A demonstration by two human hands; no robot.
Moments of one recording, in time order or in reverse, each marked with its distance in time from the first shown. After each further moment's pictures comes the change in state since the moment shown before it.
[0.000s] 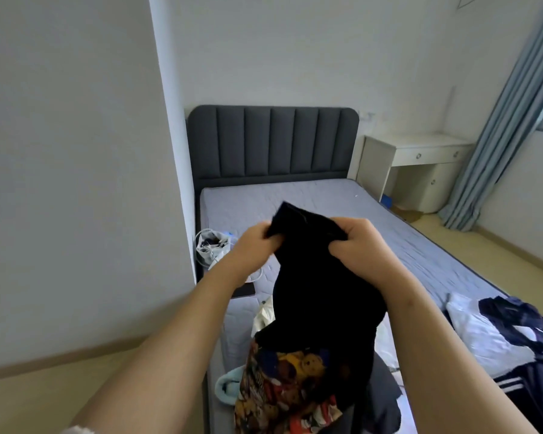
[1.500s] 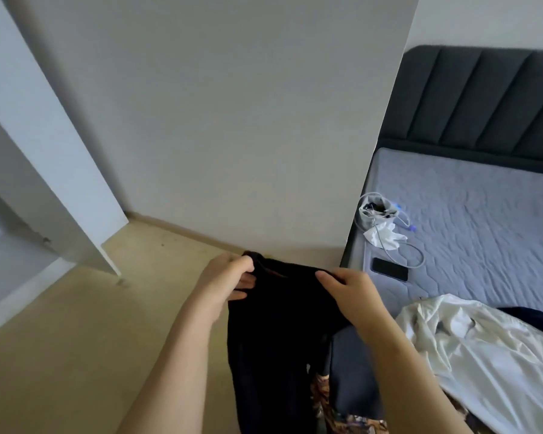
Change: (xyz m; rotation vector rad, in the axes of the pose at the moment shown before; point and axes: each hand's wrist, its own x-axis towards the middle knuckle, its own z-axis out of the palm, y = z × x) left_hand -0.214 -0.135 -0.172 -0.276 0.798 -0.762; right_hand -0.003 -0.012 0.291 0.178 -0.502 0.073
